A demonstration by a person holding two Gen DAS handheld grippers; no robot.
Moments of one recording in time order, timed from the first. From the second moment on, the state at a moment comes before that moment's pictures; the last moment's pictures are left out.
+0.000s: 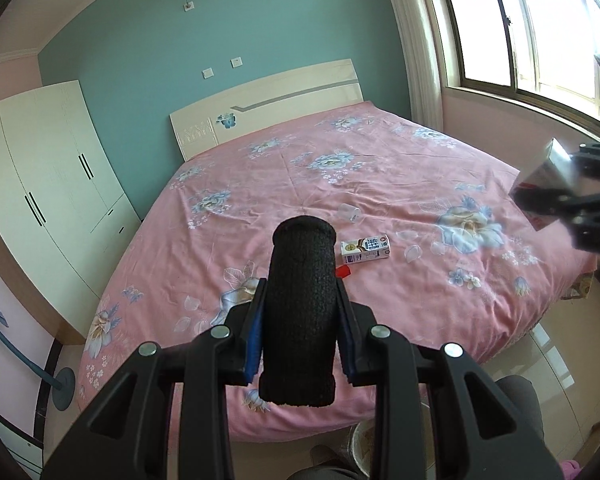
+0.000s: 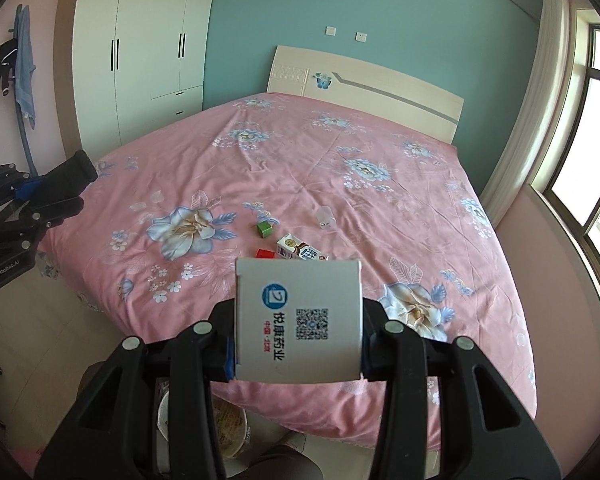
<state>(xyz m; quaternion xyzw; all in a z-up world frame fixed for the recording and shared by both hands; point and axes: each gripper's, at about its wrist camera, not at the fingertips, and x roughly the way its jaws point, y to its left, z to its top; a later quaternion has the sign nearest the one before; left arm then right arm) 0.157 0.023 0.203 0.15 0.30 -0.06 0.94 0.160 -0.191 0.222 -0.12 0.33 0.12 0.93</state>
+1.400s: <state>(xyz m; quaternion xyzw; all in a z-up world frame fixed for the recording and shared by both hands) 0.145 0.004 -0.130 0.14 0.59 -0.11 0.79 0.129 -0.134 -0.102 -0.13 0.58 0.19 0.78</state>
